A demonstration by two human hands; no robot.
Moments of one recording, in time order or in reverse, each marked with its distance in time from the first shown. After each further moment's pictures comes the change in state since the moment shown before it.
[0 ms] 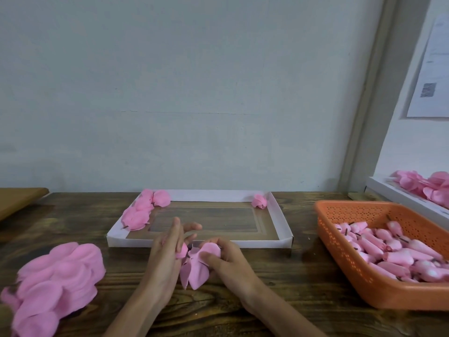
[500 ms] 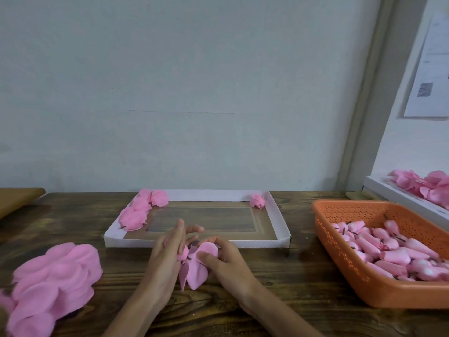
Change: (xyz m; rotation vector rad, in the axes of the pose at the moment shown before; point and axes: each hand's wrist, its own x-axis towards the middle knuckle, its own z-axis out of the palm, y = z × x) left_hand 0.000 -0.003 -0.002 0.103 0.047 -0.104; right_hand 0.000 0.001 0.001 0.013 -0.004 -0.041
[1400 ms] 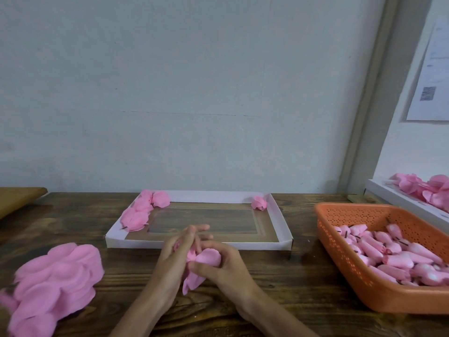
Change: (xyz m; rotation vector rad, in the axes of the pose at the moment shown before) left_hand -0.001 -0.006 0.008 0.002 -0.077 0.063; right_hand -0.005 -0.004 0.006 0.108 -0.084 -0.185
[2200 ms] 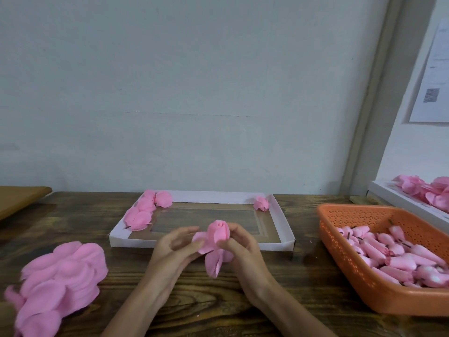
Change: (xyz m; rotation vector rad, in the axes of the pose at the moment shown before) left_hand 0.014 -0.006 -0.022 -0.078 0.002 -0.089; right_hand 0.010 -0.005 -0.023 0.142 0.149 0.018
